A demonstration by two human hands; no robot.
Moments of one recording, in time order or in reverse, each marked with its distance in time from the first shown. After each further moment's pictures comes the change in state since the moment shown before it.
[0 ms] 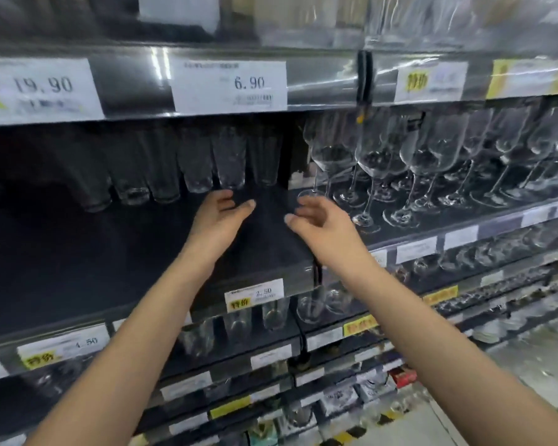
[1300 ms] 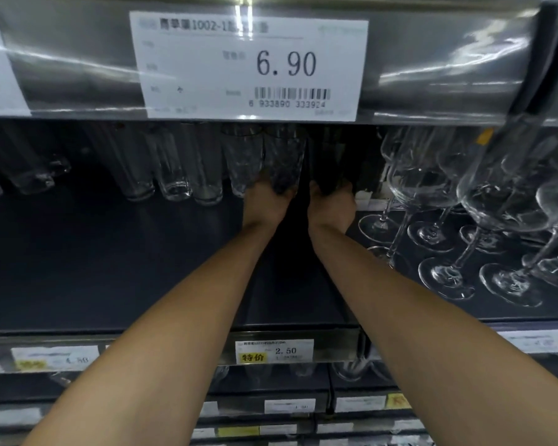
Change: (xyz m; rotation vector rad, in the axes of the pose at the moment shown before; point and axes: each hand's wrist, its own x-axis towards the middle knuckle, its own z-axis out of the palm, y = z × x) left_hand 0.158 -0.055 0.039 0.342 0.300 0.185; right_hand 0.198 0.045 0.103 -0.082 0.334 0.067
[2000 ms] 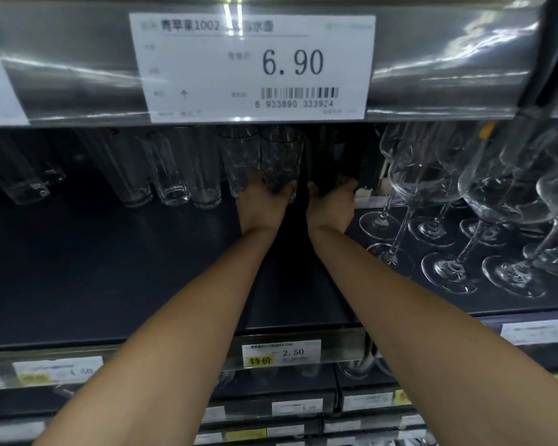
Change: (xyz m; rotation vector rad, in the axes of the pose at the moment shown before) left_hand -0.005 0.003 -0.004 0.030 0.141 -0.052; right_hand -0.006 0.000 0.001 0.044 0.021 0.002
